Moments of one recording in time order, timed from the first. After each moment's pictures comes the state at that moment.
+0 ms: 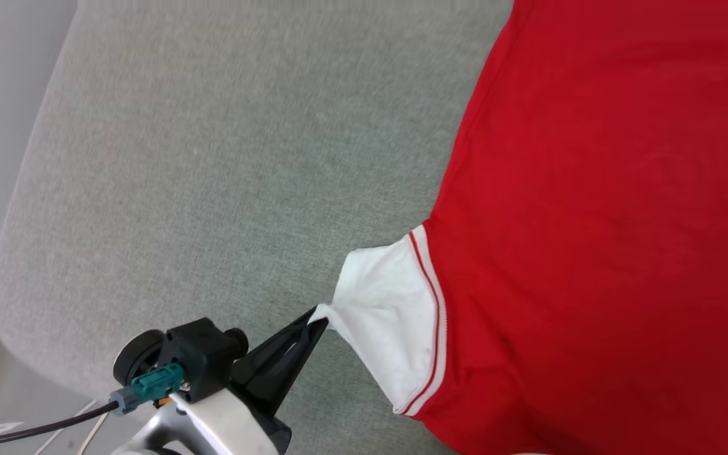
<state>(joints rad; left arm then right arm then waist) -0.20 0.68 -0.67 -0.43 -0.70 0.12 0.12 -0.91 -0.42 -0.38 0.35 0.15 0.13 1.28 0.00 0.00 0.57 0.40</state>
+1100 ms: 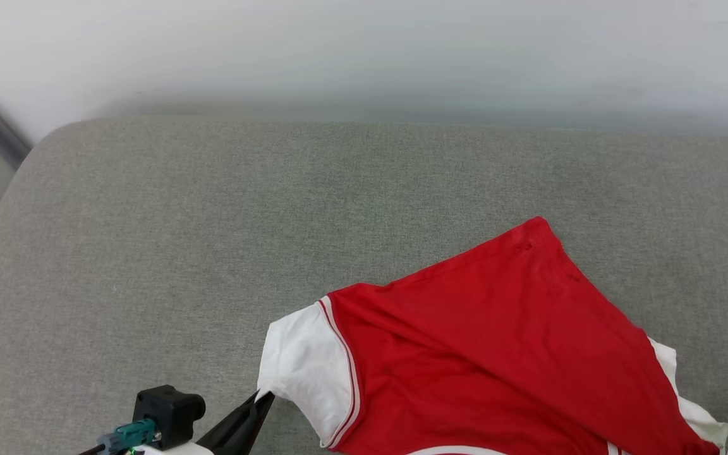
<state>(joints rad) 0.01 0.69 -0.65 -0.25 -0.82 0.17 0.04 0.17 -0.25 -0.27 -0.15 0.53 0.13 1.13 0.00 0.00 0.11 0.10</state>
